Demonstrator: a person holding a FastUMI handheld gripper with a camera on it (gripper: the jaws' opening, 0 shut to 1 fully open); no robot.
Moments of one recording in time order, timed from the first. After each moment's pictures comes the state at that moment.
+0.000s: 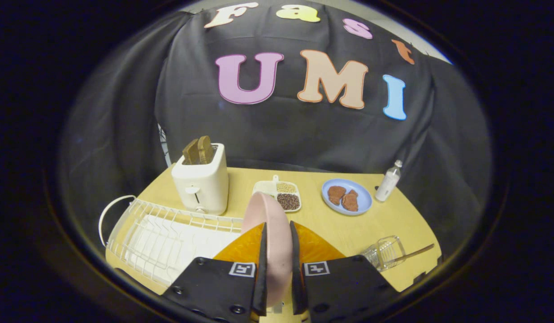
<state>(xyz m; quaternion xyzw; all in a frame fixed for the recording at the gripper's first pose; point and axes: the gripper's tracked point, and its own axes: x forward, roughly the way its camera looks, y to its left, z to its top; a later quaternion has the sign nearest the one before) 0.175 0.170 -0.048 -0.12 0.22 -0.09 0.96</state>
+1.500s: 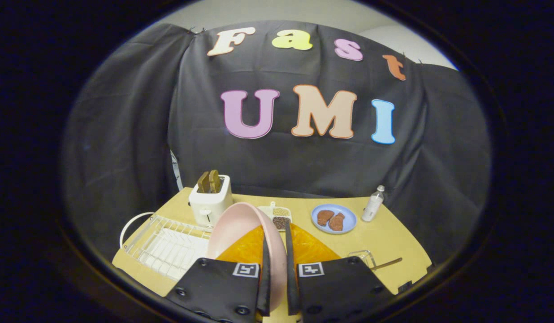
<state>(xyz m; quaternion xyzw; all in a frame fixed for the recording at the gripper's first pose) 0.089 0.137 0.053 -0.08 0.14 -0.07 0.98</state>
